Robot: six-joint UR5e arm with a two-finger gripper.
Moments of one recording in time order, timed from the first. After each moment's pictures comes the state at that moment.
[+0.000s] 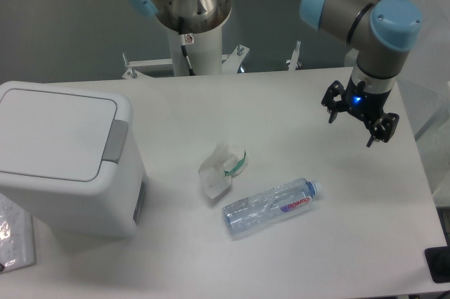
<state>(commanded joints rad) 2.83 -1.90 -1.60 -1.11 1.49 1.55</state>
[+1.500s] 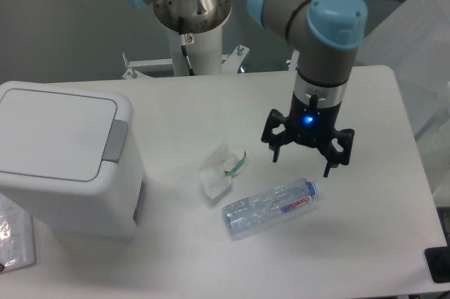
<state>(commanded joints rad) 2.54 -1.85 -1.43 -1.13 1.32 0.79</state>
